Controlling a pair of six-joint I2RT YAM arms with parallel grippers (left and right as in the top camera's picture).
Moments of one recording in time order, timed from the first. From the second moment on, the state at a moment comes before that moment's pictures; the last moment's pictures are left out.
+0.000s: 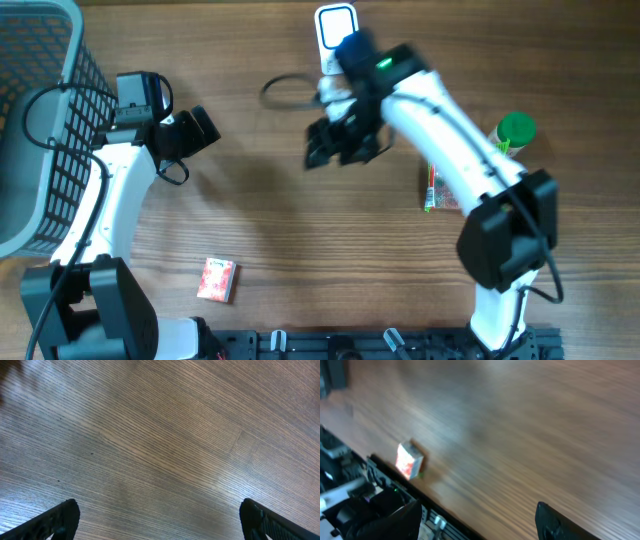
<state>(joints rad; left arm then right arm) 0.10 1.58 1.12 -0.67 0.08 -0.44 0.56 2.03 1.83 -1.28 -0.50 0.21</state>
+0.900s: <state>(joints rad) 0.10 1.58 1.12 -0.67 0.08 -0.44 1.29 2.03 1.68 -0.83 0.08 0.75</state>
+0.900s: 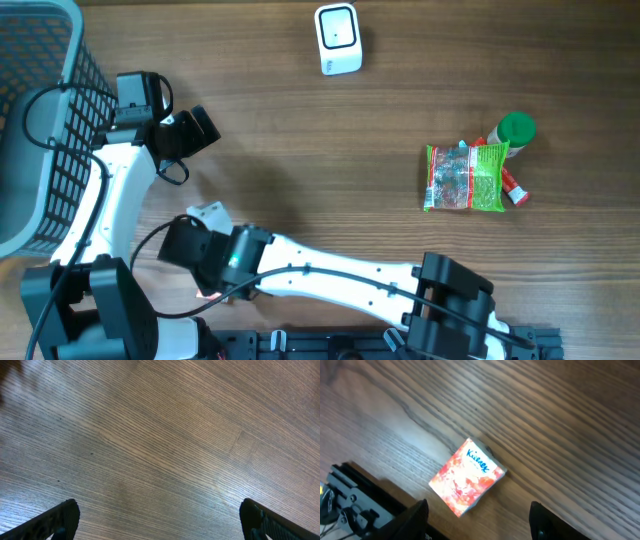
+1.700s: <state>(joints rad) 0.10 1.58 1.12 -0.67 0.08 -0.44 1.29 2.18 1.68 -0.77 -0.03 0.62</state>
